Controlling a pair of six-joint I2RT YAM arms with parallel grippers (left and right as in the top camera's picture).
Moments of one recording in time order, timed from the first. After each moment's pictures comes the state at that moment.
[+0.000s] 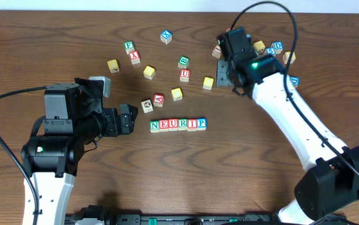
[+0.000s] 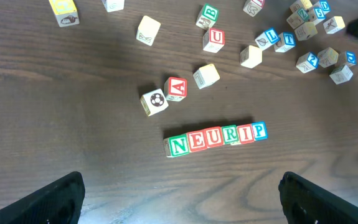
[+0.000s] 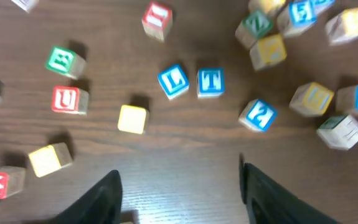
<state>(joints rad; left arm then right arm) -0.02 1.02 1.04 -0.89 0.36 -0.11 0.42 1.76 1.58 -0.87 0.24 0.42</state>
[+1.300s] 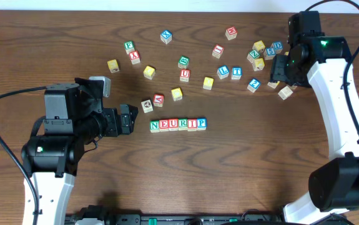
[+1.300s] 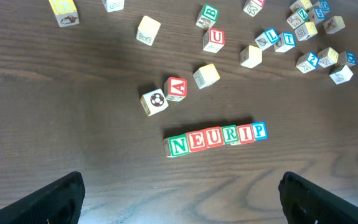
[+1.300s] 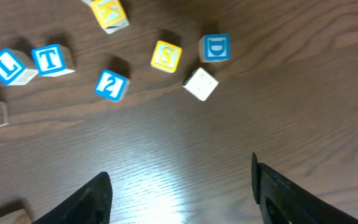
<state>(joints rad) -0.02 1.02 1.04 -0.89 0.36 -0.11 0.06 1.76 1.69 -1.19 0.19 0.26</state>
